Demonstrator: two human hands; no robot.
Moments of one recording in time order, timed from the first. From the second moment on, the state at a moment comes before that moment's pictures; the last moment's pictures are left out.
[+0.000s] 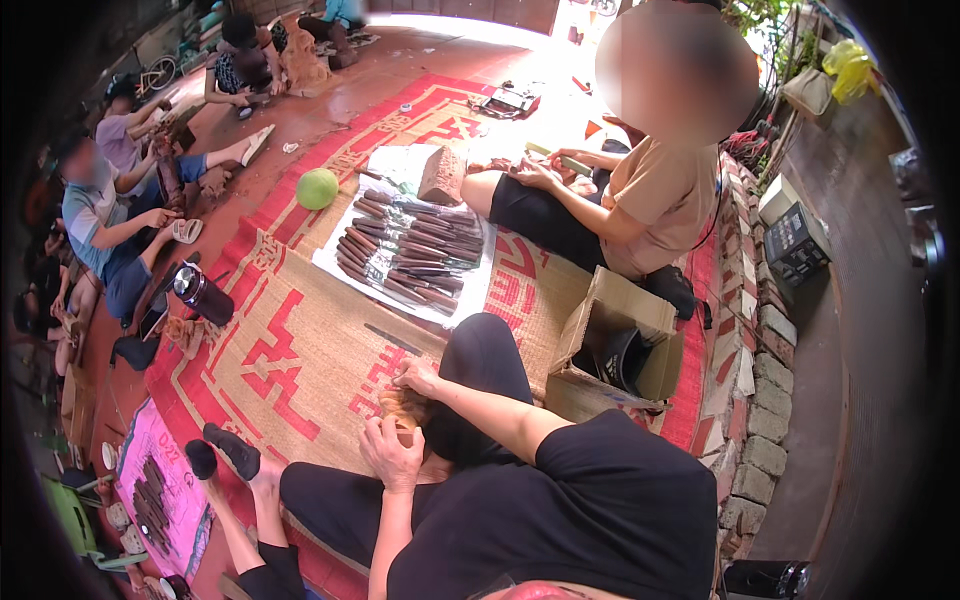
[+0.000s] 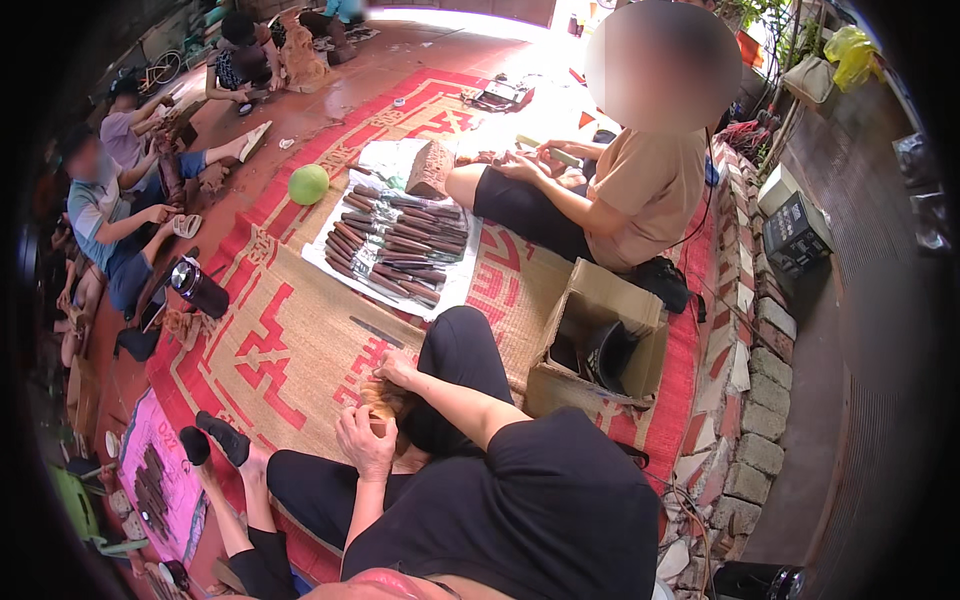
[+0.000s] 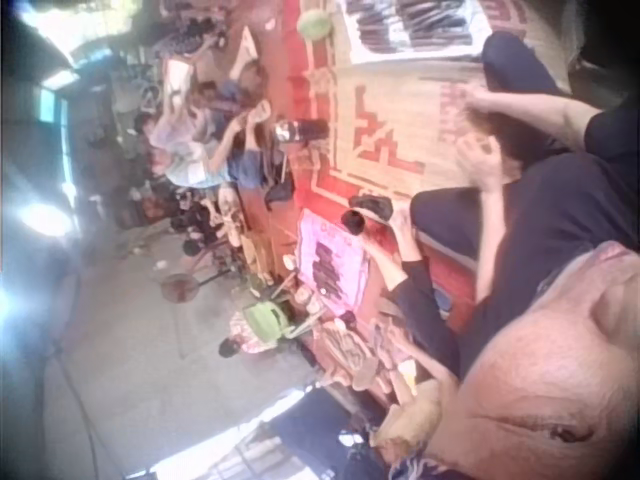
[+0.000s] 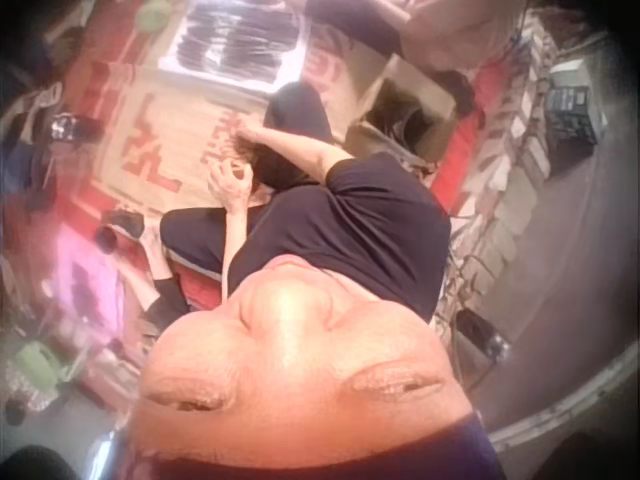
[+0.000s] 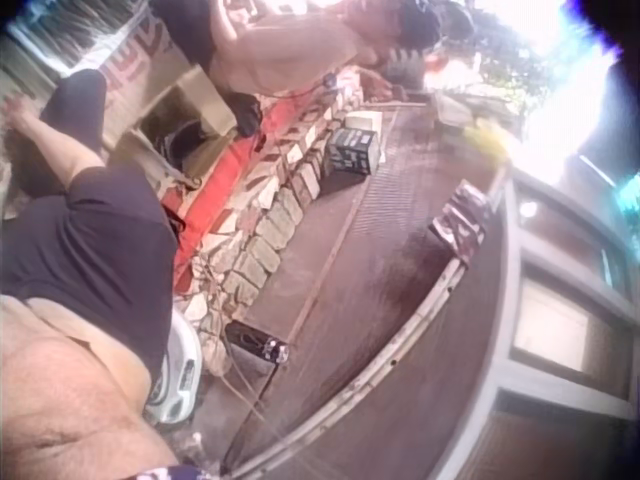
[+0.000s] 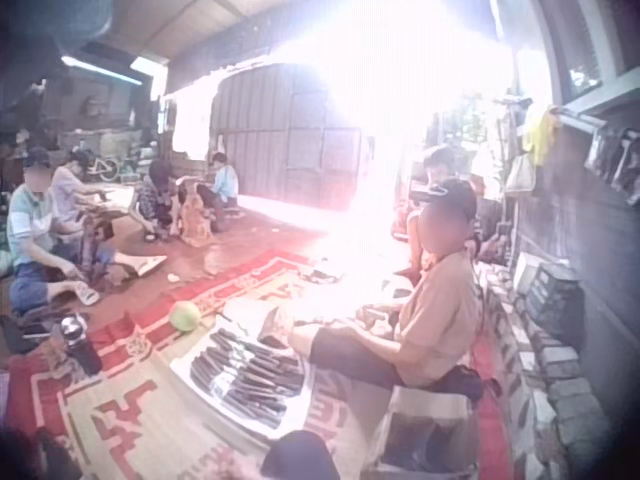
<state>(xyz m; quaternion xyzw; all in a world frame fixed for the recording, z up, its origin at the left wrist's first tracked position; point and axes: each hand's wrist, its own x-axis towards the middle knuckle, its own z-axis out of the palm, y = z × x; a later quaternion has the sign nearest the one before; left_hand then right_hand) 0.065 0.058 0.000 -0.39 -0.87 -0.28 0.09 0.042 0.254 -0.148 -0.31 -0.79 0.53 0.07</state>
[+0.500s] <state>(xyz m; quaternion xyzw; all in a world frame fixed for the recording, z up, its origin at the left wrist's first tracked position) 0.059 0.060 0.006 -0.38 -0.88 -0.28 0.08 0.044 0.246 -0.145 -0.28 -0.79 0.55 0.00</state>
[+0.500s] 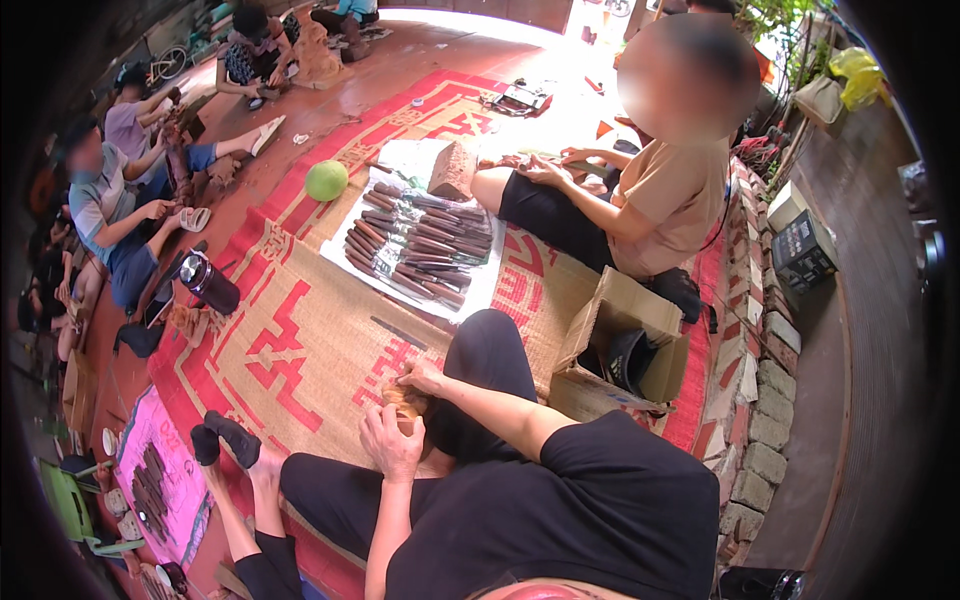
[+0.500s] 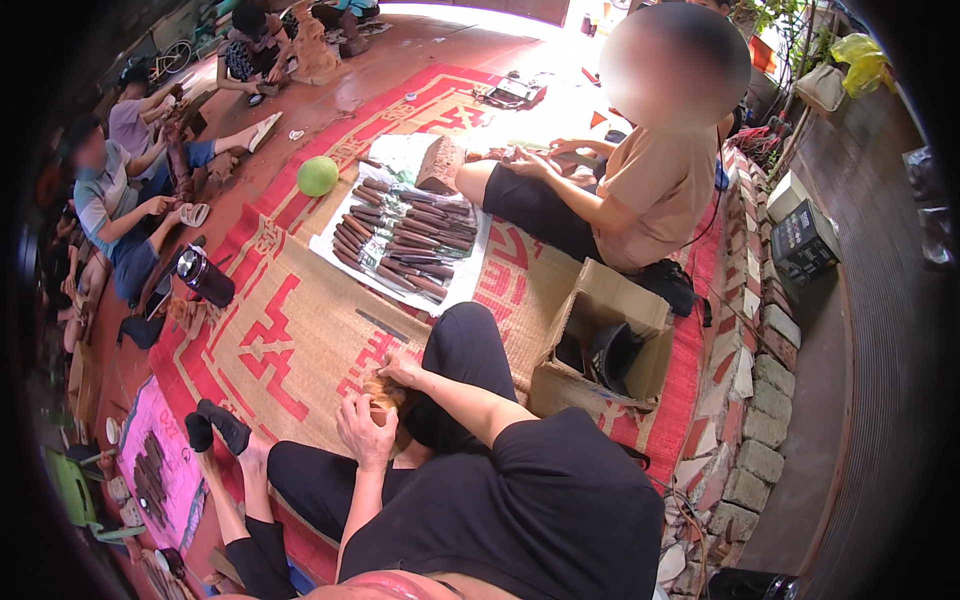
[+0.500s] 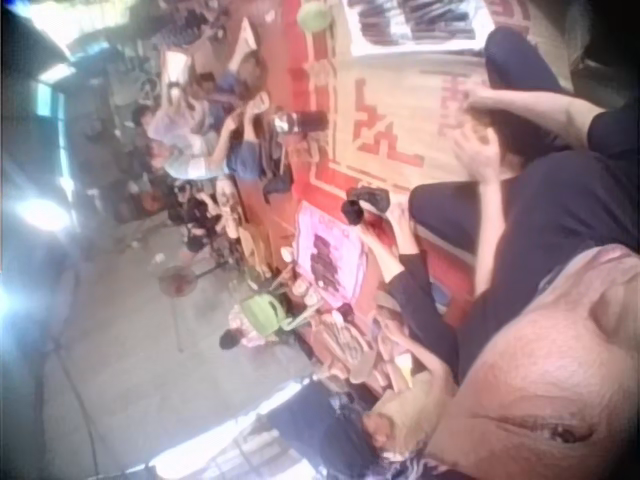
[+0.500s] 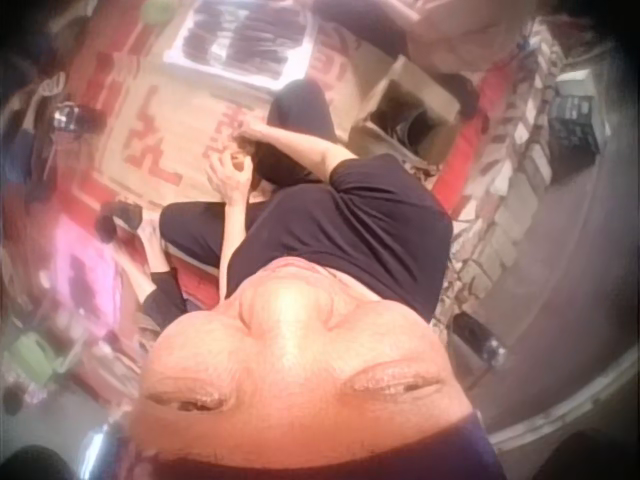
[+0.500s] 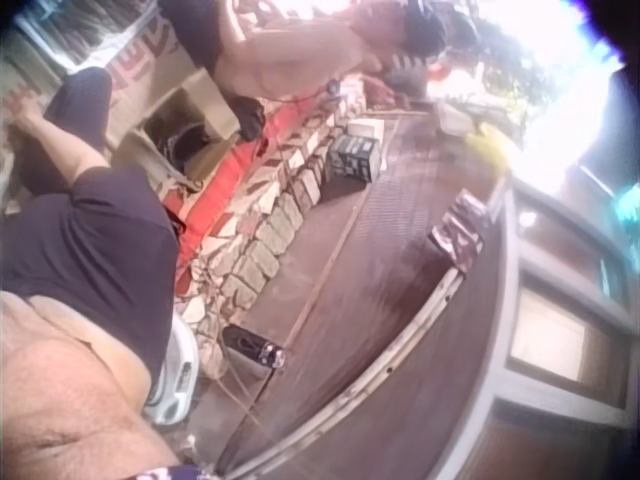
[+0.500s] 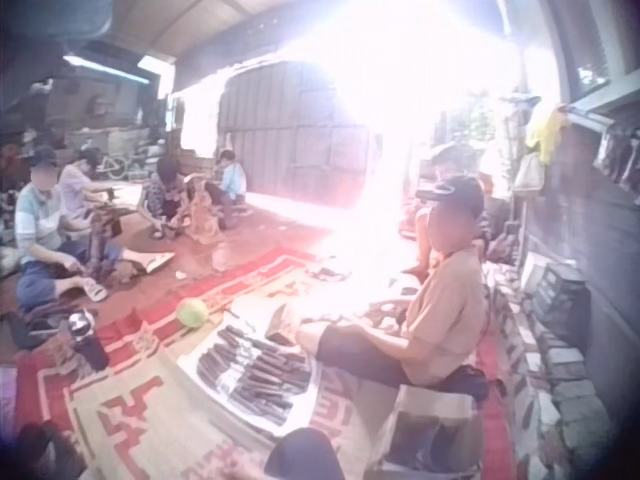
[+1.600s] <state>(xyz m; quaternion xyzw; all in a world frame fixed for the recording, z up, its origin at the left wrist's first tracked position) 0.057 0.054 0.002 -0.38 -0.87 -0.28 0.09 0.048 0.245 -0.136 -0.28 -0.79 0.54 0.00</state>
